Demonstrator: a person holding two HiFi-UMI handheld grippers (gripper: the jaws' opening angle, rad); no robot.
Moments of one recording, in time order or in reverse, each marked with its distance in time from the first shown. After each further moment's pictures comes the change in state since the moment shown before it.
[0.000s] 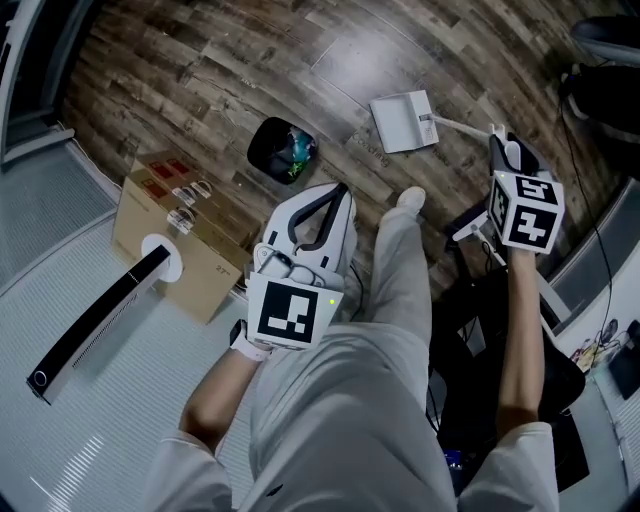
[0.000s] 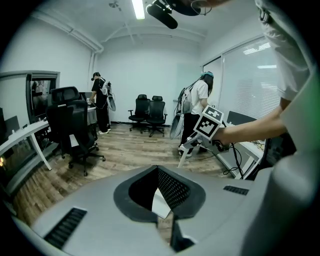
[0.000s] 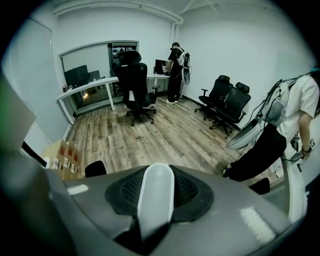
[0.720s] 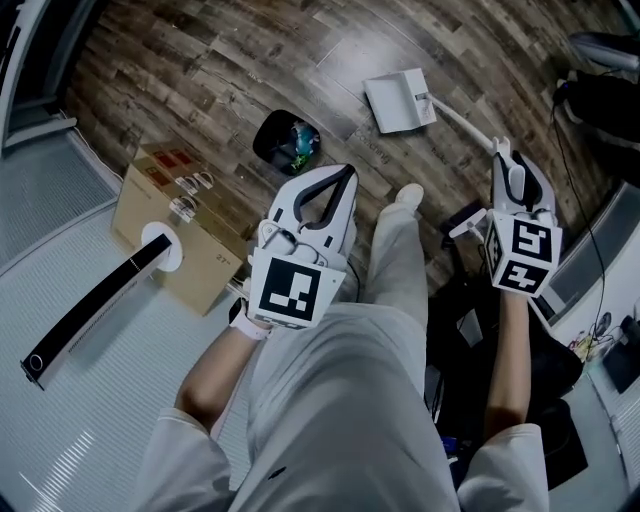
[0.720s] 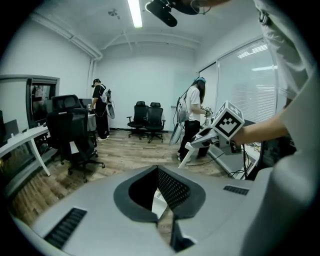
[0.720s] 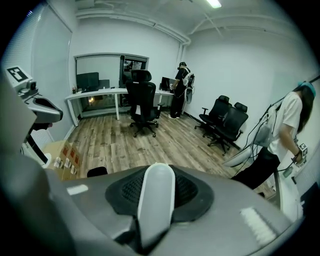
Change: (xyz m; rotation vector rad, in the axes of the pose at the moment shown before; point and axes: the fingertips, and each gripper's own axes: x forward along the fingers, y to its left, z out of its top) left arm -0.031 0.006 0.020 0.032 -0.072 -0.016; right arm -0.091 0.036 0.024 -0.085 -0.183 -0.027
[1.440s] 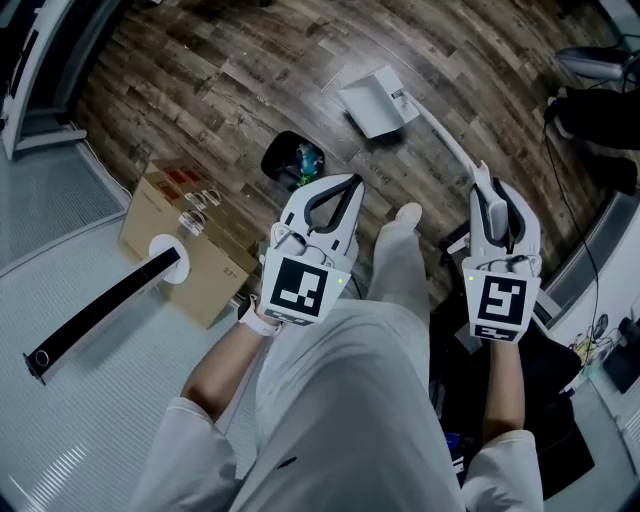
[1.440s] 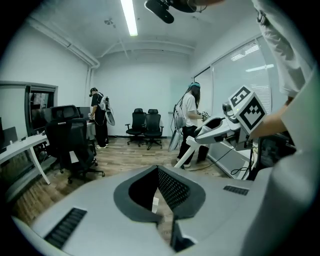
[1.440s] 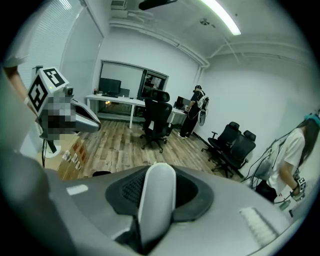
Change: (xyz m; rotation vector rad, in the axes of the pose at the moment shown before) left arm -0.028 -0.007 0.029 0.032 -0.078 -0.004; right arm -0.091 0.059 0.068 -0.201 -0.192 0.062
